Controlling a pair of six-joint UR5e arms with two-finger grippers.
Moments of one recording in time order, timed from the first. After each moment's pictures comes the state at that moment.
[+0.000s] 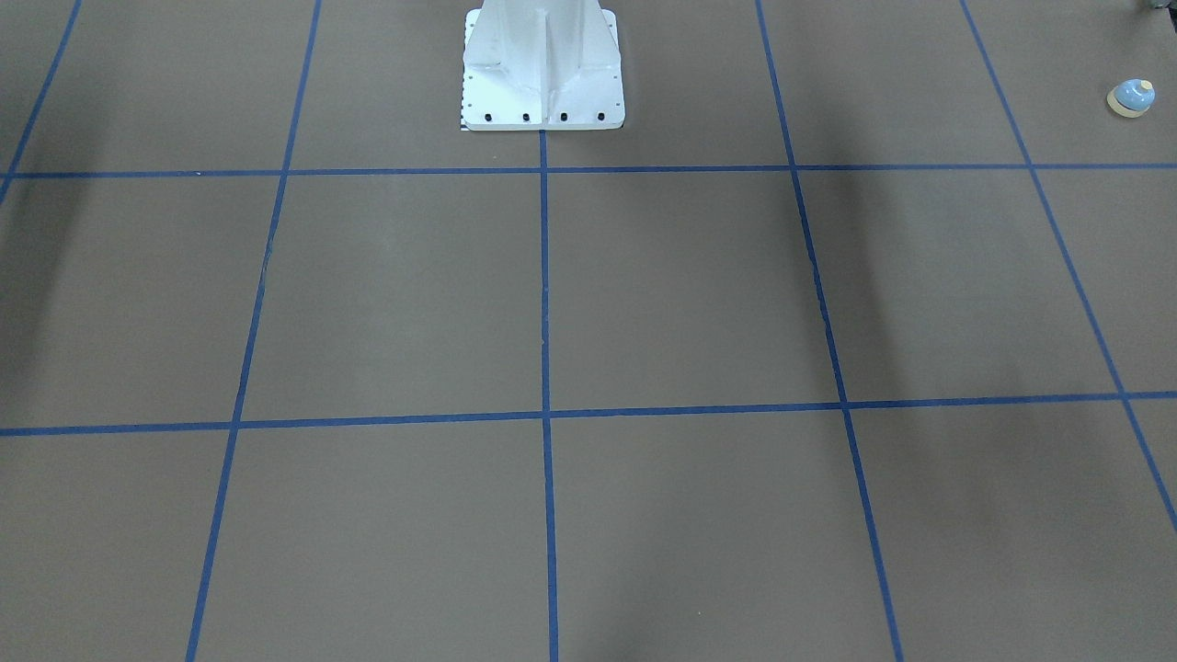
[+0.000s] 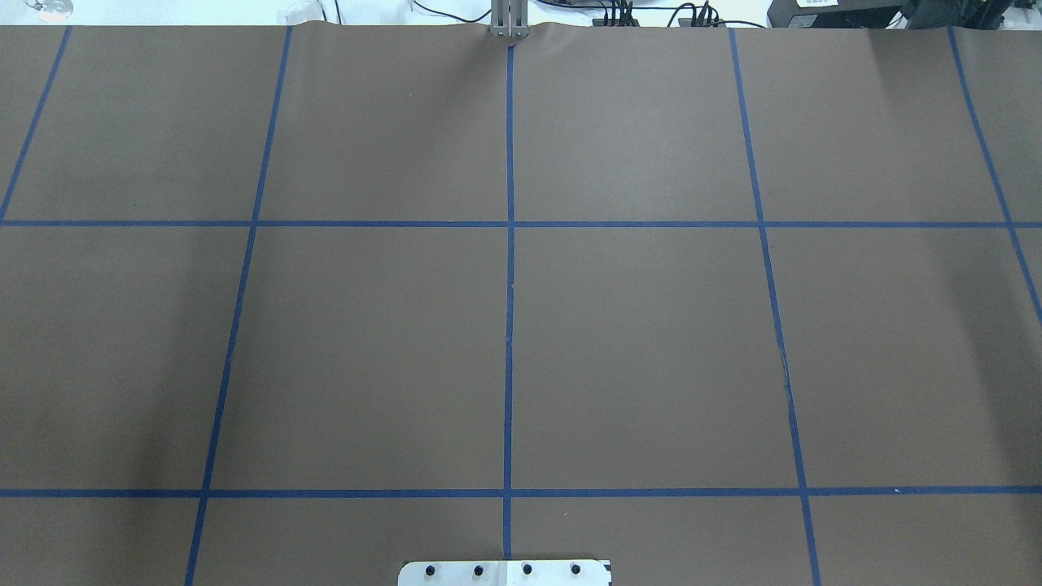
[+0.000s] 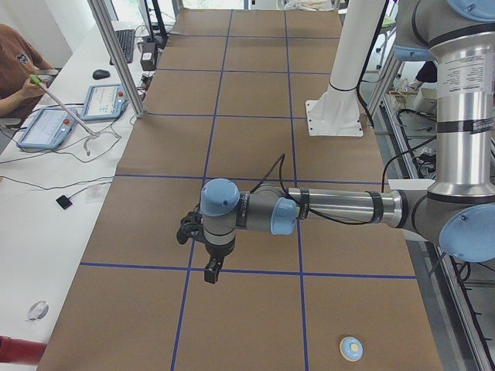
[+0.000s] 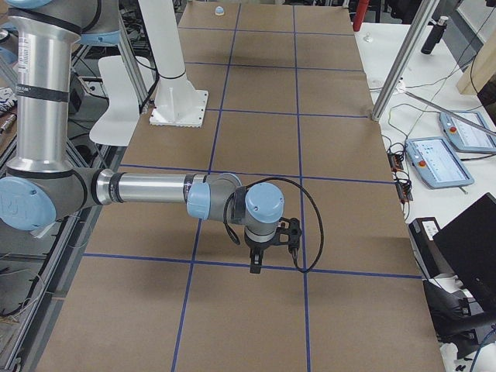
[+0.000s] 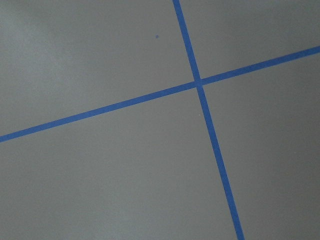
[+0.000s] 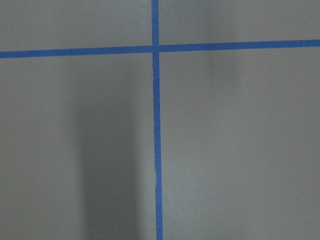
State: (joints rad) left arm -1.57 -1.47 -1.70 -1.65 -2.25 0.19; right arm 1.62 -1.71 1.74 -1.69 2.38 -0.06
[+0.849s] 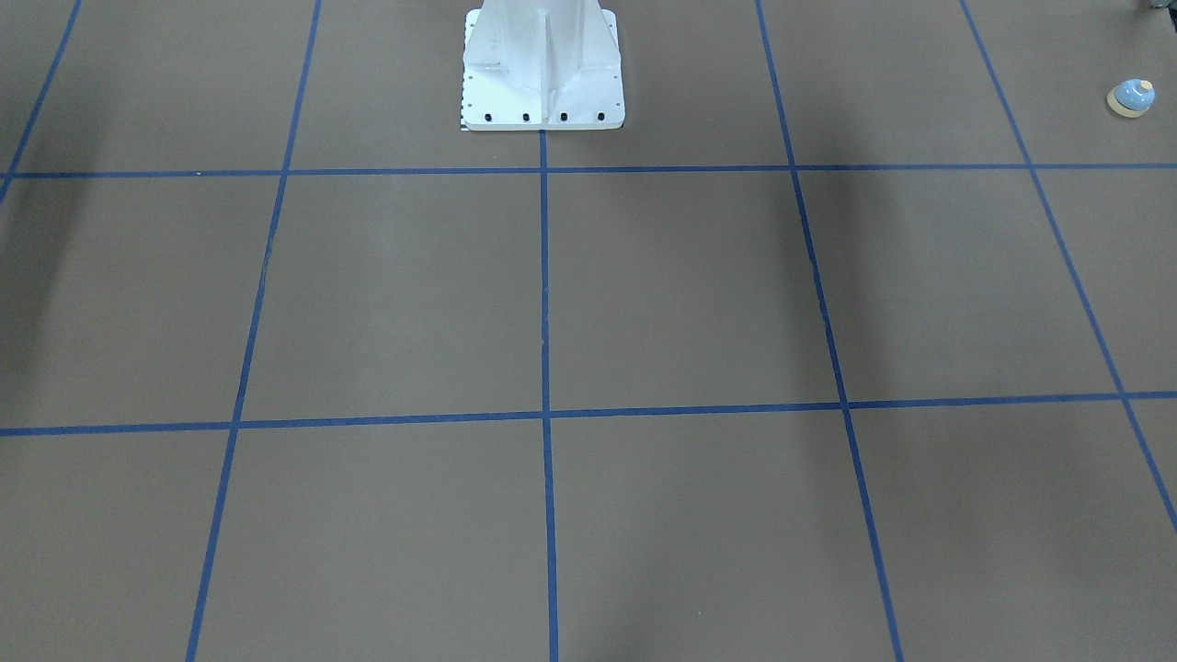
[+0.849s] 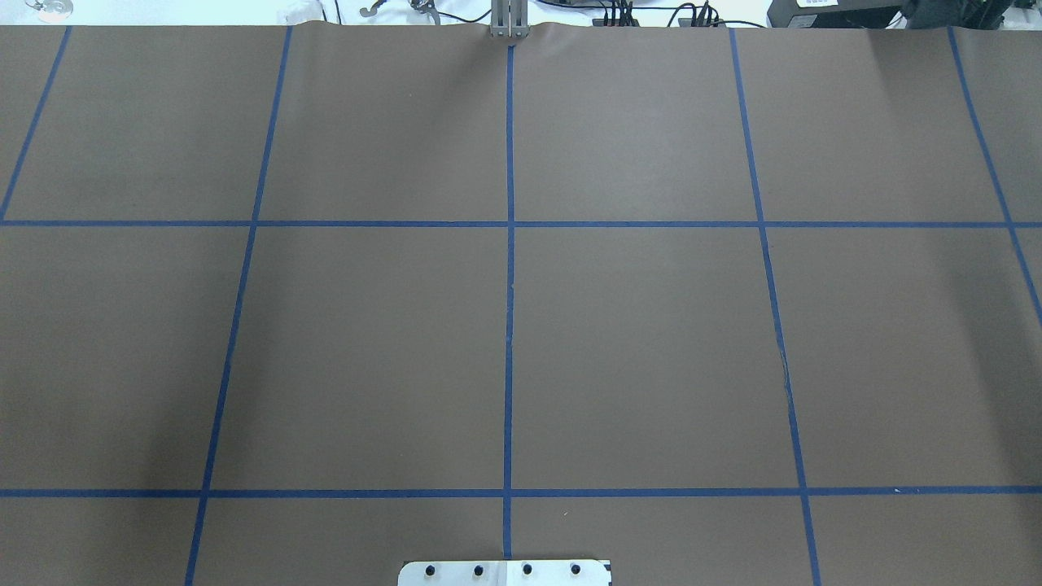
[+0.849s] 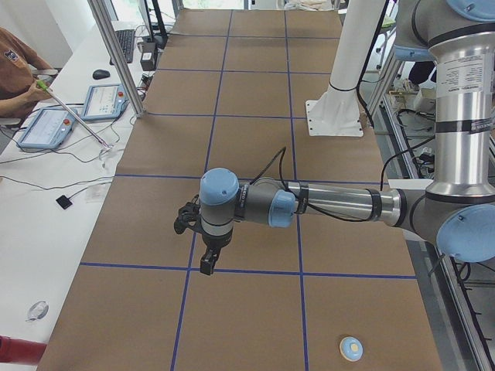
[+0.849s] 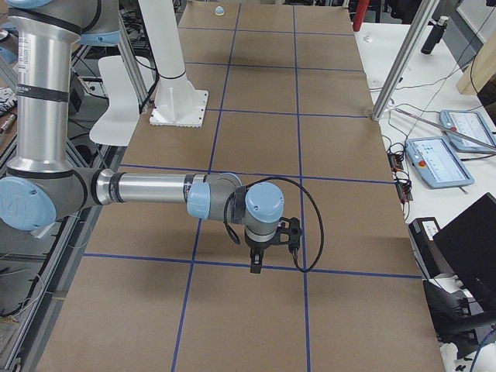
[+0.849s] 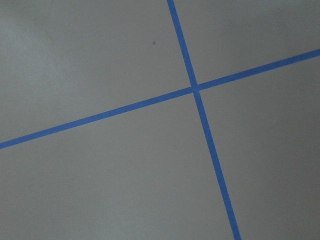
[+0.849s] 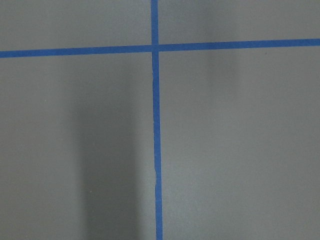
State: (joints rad) left arm -1.57 -1.48 -1.76 -1.63 -2.22 0.19; right arm 1.62 -1.71 1.74 -1.69 2.38 -0.06
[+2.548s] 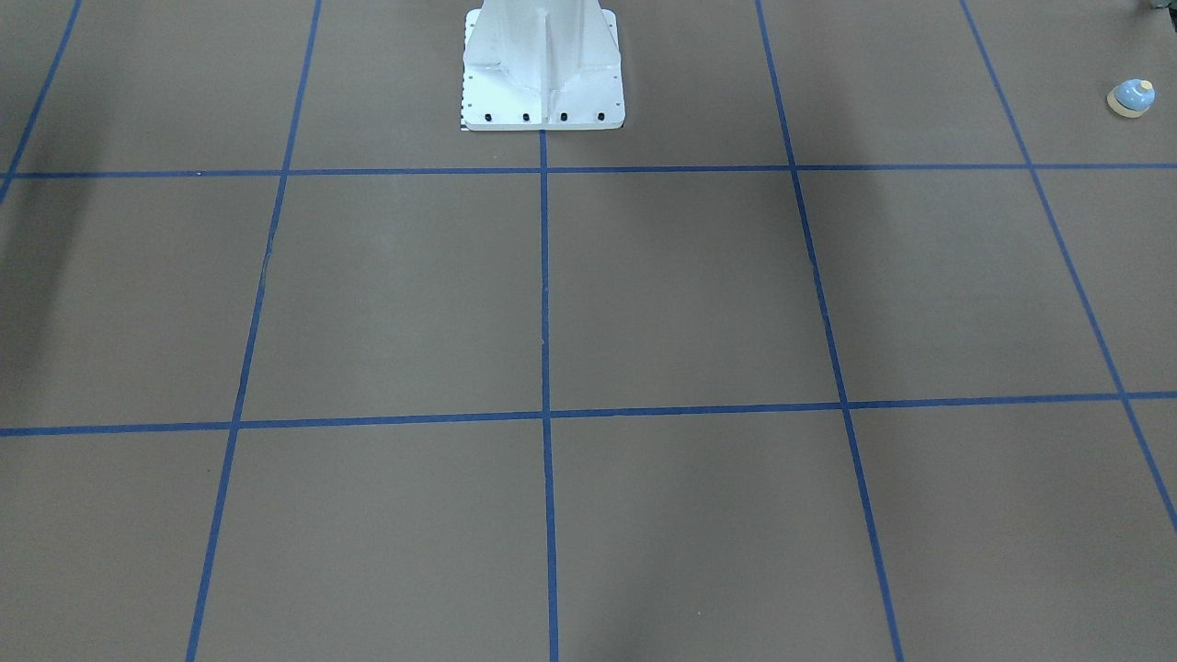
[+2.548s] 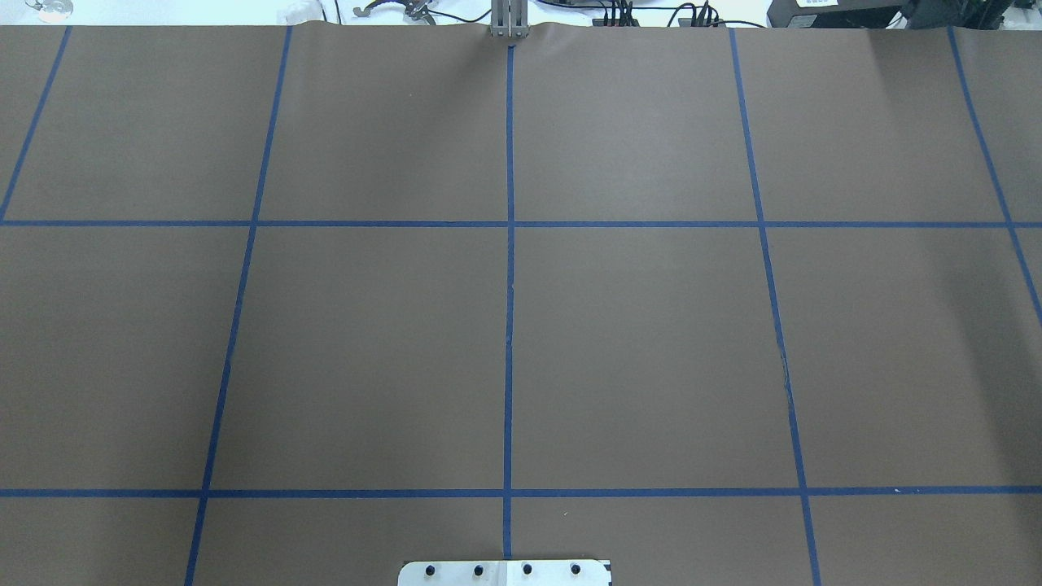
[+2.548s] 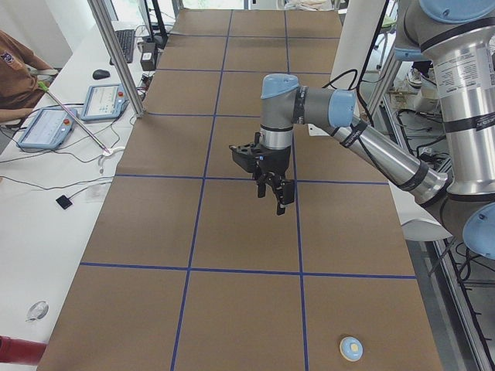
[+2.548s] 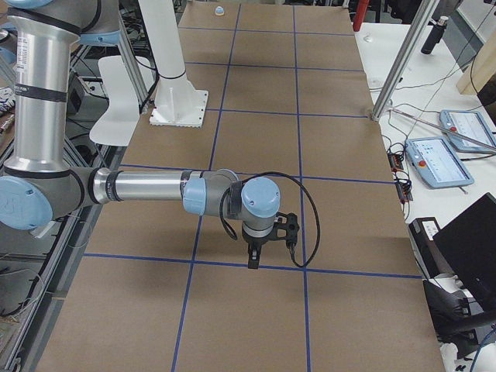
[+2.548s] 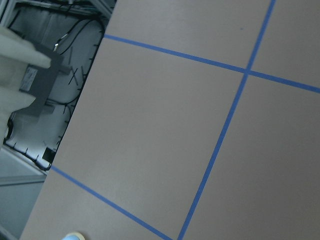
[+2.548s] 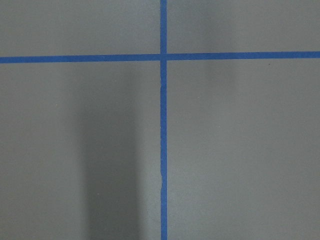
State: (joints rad) left arm -1.32 -1.29 -2.46 -1.07 -1.86 -0.91; right arm 1.62 -1.73 1.78 -1.70 2.39 -0.04
